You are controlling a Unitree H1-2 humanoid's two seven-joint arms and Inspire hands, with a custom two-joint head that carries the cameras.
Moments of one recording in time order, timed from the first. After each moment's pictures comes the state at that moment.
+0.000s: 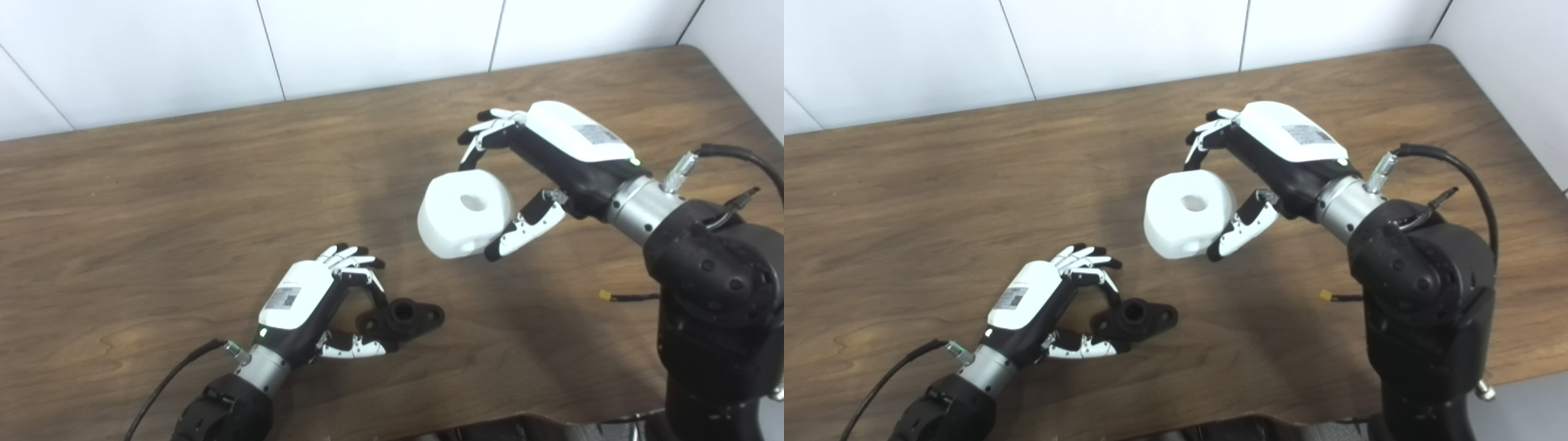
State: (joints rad) left arm 0.02 0.24 -0.43 -0.29 0.74 -0.05 -0.26; right arm -0.25 -0.25 -0.08 -0.93 -0.95 0.41 1.15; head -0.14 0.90
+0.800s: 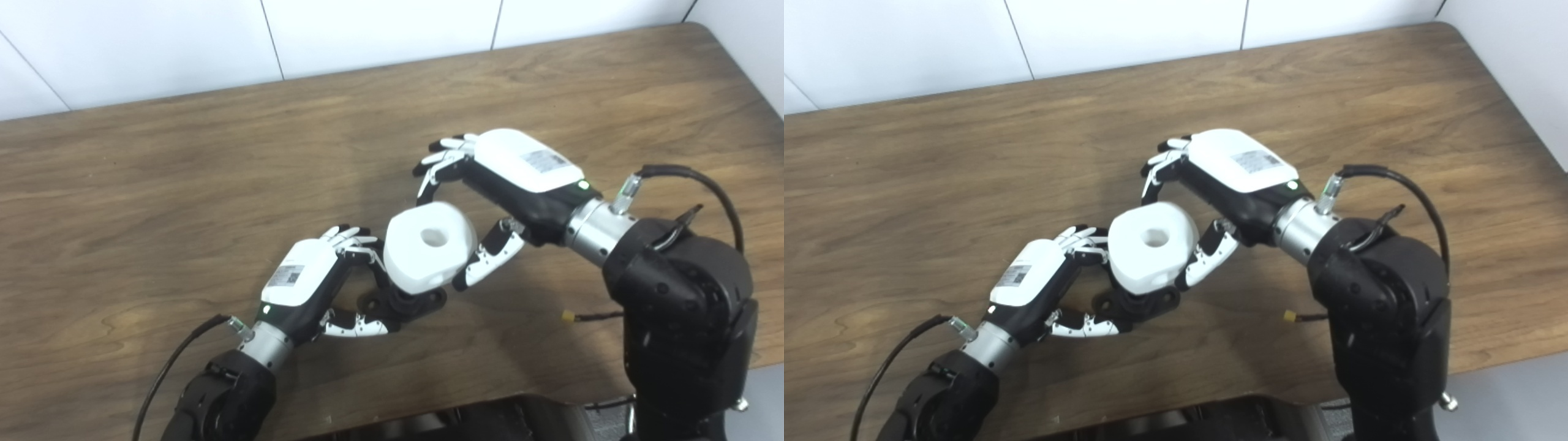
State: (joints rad) left arm 0.01 0.23 -0.44 -0.32 0.77 -0.01 -0.31; right arm -0.16 -0.15 0.04 -0.93 -0.99 0.29 1.16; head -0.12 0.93
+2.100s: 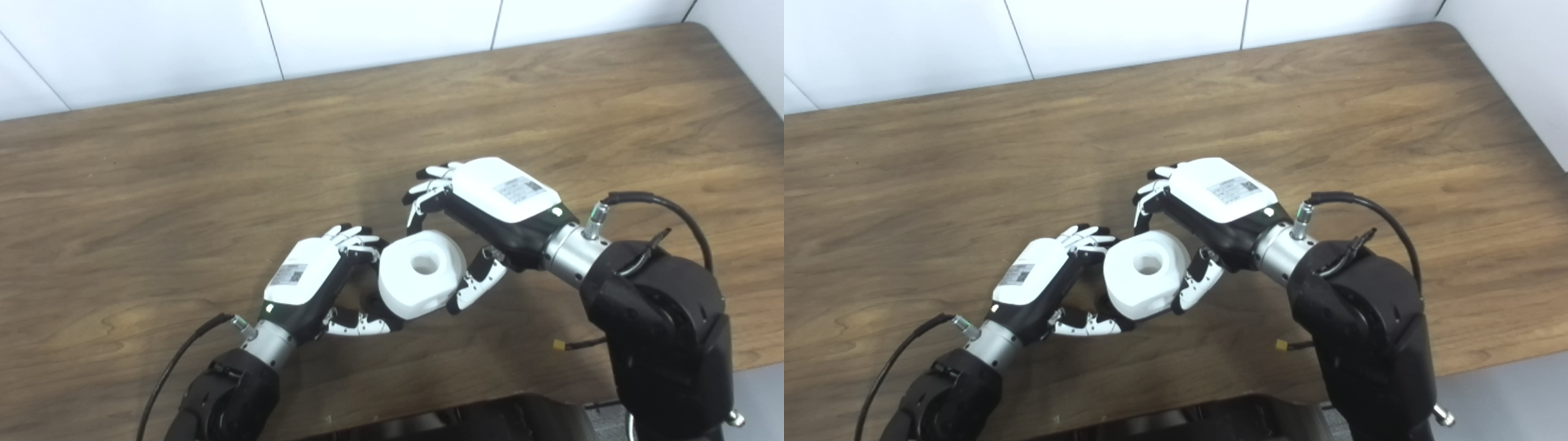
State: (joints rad) left arm 0.01 0.22 -0.44 -0.33 0.77 0.00 -0.32; right arm -0.10 -0.16 0.14 -0.89 -1.06 0.21 1.08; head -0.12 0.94
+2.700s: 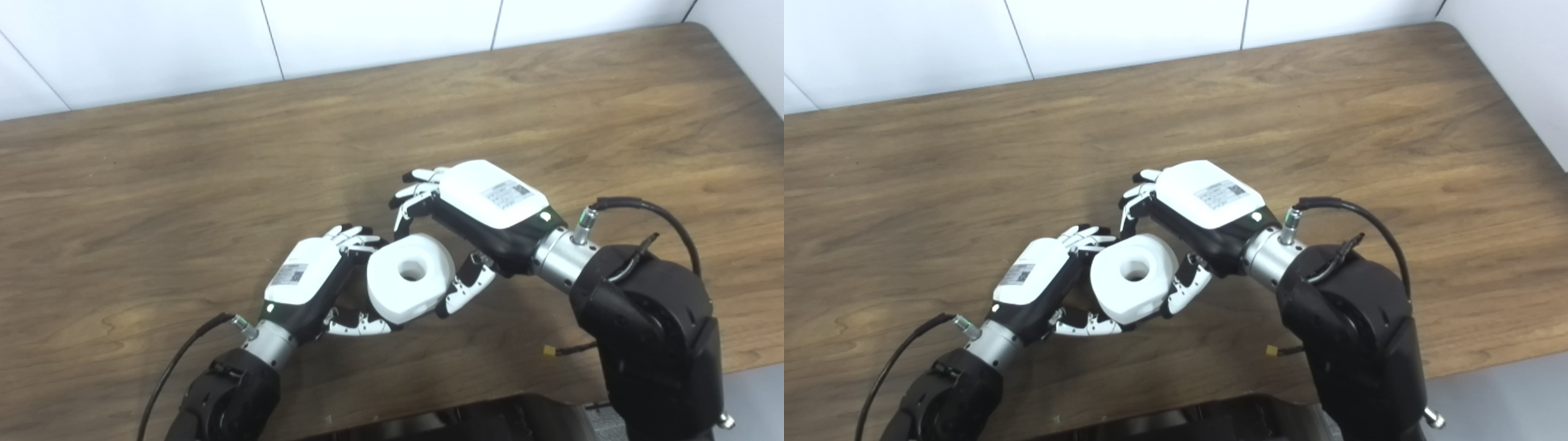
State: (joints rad) left arm 0.01 0.22 -0.44 -0.33 0.77 0.00 -0.33; right arm -0.10 -0.14 0.17 -0.89 -1.06 0.18 1.06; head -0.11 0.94
